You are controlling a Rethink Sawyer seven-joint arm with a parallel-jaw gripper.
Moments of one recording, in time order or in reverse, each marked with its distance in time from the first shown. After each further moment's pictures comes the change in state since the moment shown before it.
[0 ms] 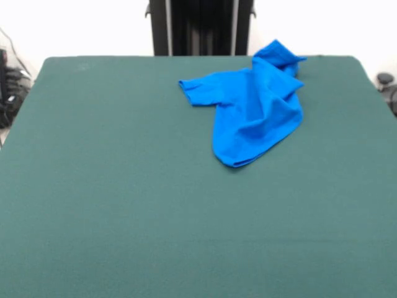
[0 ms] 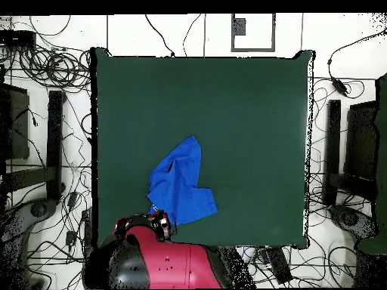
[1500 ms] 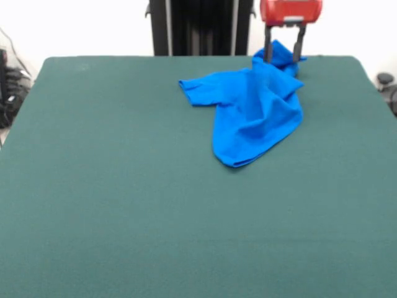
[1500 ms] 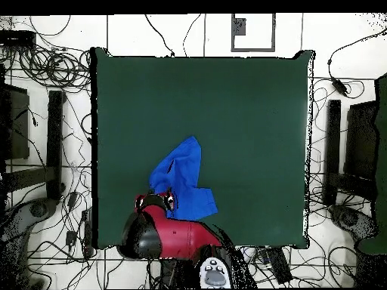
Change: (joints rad) arm -0.010 0.487 0.001 0.004 0.002 -0.646 0.000
